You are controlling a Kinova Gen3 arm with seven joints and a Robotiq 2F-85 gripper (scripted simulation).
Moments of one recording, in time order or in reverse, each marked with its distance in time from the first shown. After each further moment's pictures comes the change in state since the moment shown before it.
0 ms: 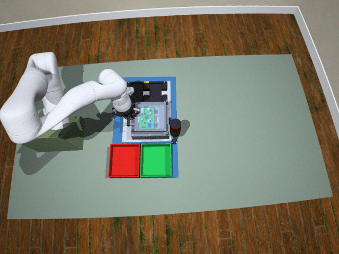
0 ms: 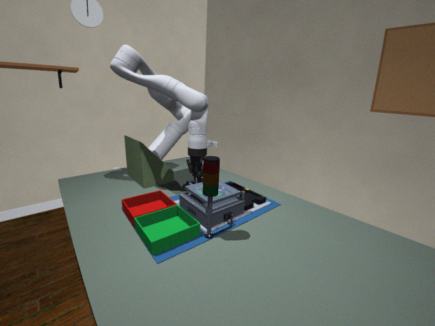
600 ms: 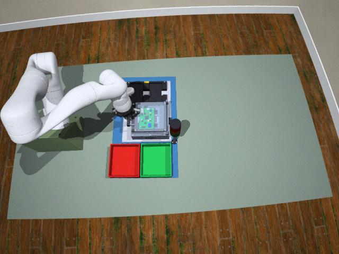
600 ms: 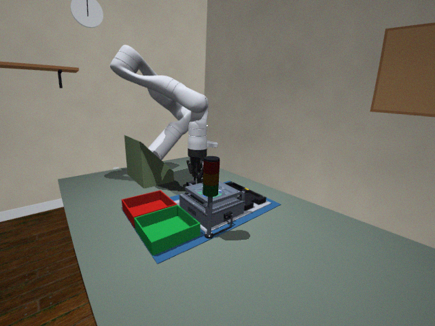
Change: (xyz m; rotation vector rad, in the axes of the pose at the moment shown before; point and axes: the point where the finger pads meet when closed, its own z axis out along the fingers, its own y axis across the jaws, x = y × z) arm 0.000 0.000 0.004 0.000 0.000 0.000
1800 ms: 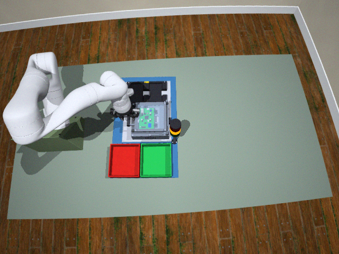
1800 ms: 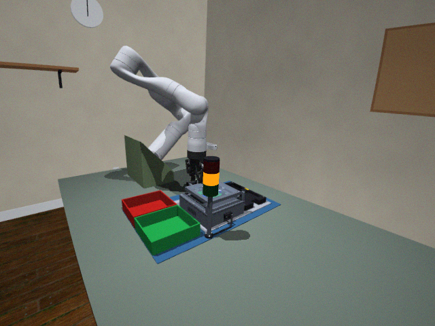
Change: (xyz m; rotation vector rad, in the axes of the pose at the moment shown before) arm -0.001 -0.007 0.008 0.023 -0.001 -0.002
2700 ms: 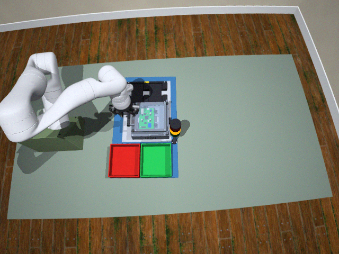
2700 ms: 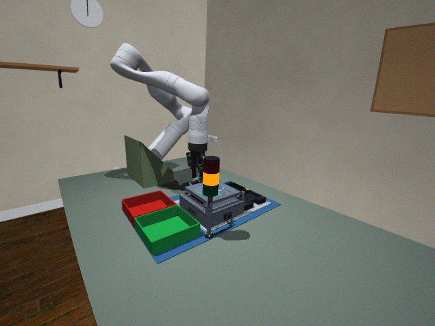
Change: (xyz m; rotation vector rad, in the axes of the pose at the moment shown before) arm 0.004 0.003 -0.032 -0.002 0.011 -0.005
